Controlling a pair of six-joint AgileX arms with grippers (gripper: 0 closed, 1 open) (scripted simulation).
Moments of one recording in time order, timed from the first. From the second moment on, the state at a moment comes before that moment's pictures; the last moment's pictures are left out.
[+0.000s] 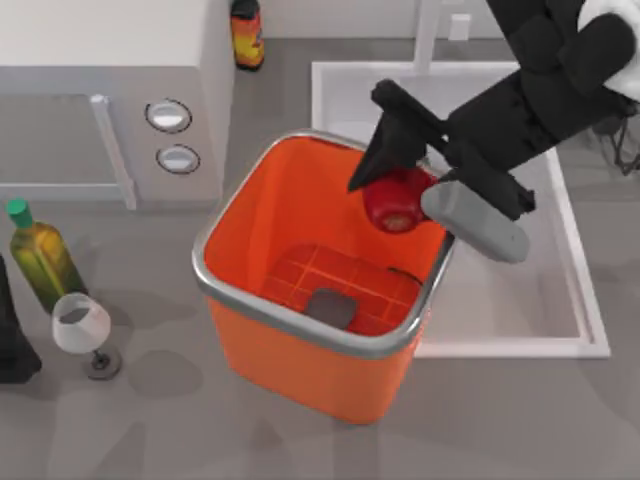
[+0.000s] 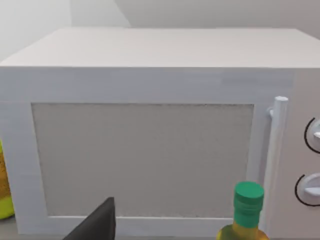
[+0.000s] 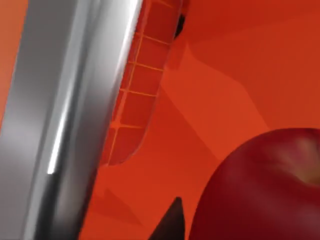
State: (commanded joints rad) left arm 0.00 0.00 0.00 0.00 0.00 0.00; right arm 0.47 1.81 1.44 -0.74 -0.62 -2.46
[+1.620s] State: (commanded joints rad) left arm 0.00 0.00 0.00 0.00 0.00 0.00; right arm 0.57 1.95 1.34 -0.49 -0.57 -2.39
